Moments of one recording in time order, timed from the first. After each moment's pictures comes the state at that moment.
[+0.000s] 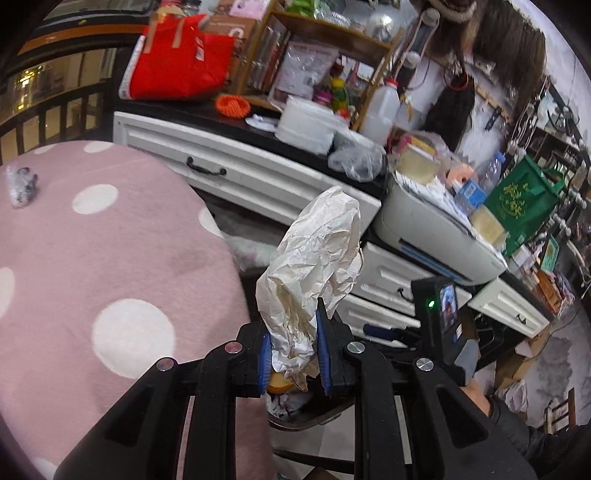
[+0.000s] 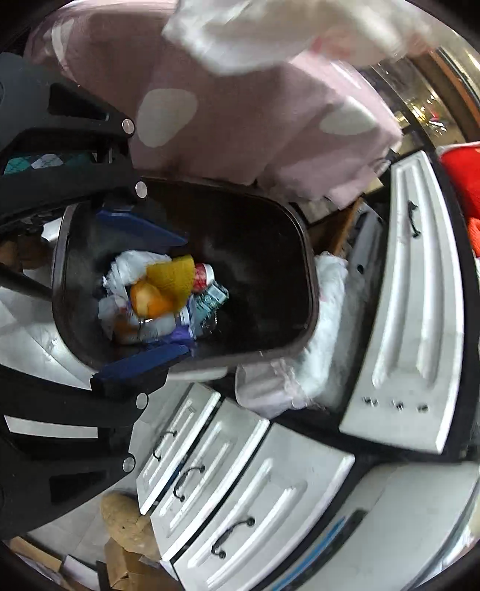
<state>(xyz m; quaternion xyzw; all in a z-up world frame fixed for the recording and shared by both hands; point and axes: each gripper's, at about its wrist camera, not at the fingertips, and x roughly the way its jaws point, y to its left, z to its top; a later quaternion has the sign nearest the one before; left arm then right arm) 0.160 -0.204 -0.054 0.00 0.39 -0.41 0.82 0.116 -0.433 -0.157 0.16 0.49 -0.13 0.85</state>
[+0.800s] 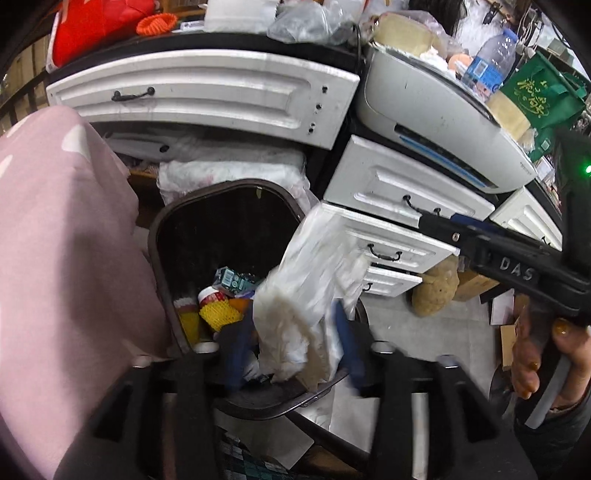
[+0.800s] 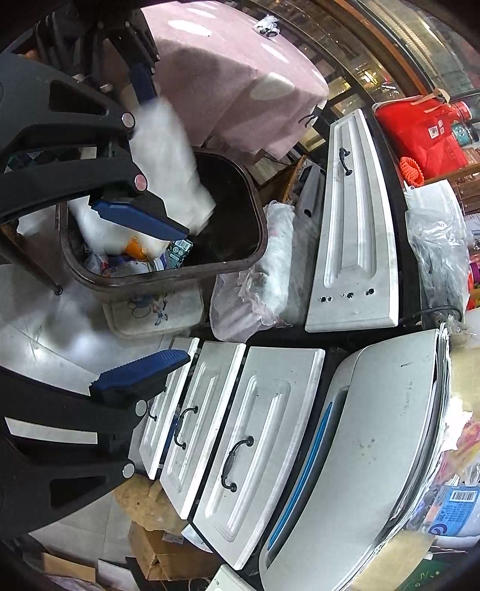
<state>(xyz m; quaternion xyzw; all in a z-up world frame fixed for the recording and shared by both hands) 0.138 -0.310 -0.143 0.13 0.48 -0.42 0.76 0.059 -0.483 -0.115 0.19 0.43 -0.21 0.86</state>
